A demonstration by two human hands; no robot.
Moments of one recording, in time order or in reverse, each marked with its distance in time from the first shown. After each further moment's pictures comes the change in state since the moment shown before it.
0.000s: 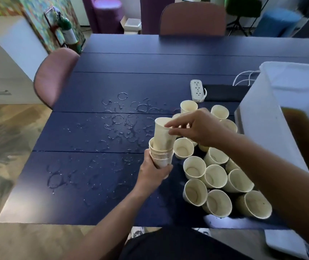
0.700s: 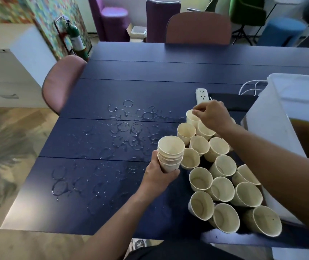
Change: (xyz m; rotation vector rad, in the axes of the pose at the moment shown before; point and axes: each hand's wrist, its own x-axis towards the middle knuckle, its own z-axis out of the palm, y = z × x) left_hand 0.009 0.023 -0.014 0.022 -0.048 0.086; right_hand 0.069 0.084 -0.001 -0.139 0.282 0.351
